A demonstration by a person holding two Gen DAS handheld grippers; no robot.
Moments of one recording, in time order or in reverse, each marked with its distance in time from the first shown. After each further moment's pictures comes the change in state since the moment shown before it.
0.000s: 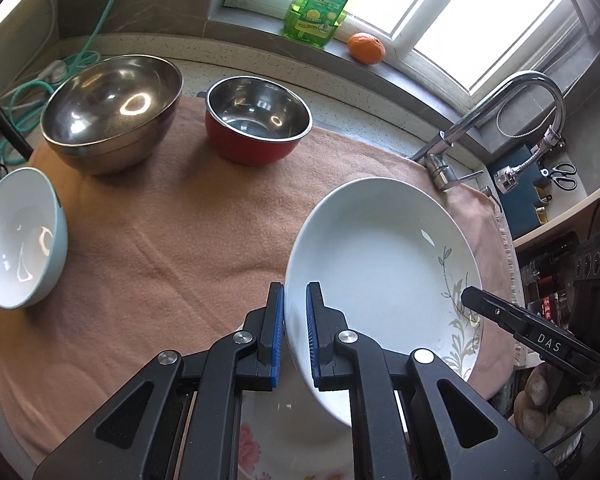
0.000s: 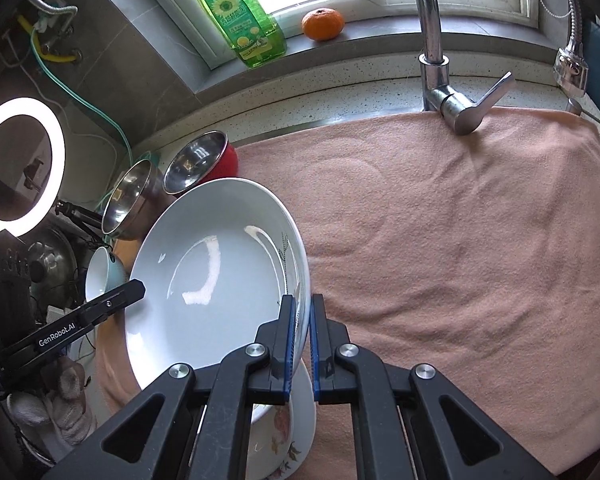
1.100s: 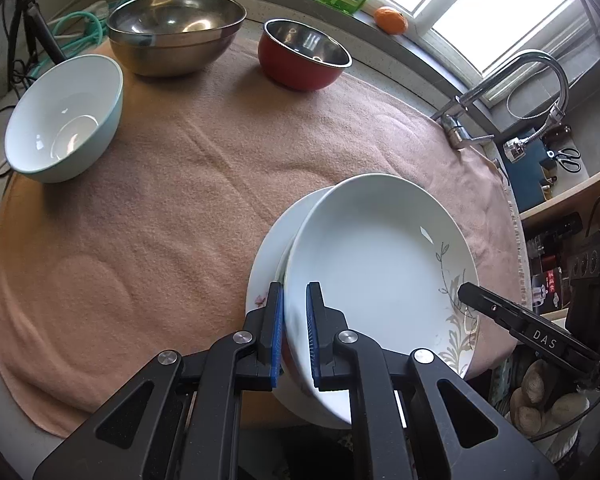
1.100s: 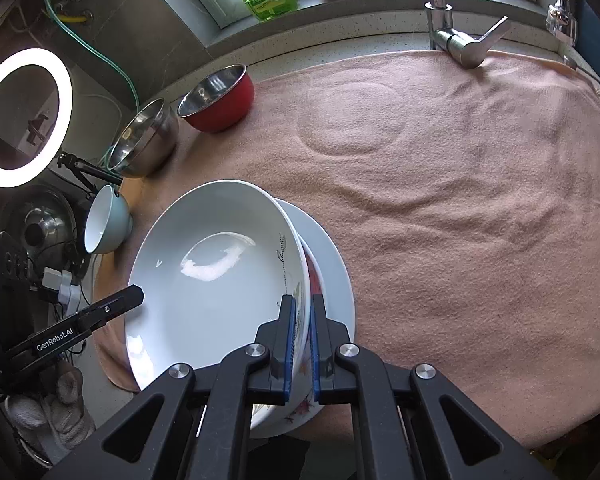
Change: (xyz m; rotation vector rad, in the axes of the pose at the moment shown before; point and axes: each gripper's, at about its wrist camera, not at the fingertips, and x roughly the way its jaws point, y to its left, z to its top) left arm -0.011 0.033 -0.070 -0.056 0.070 0.009; right arm 0.013 0.018 -0.069 0.002 0.080 -0.006
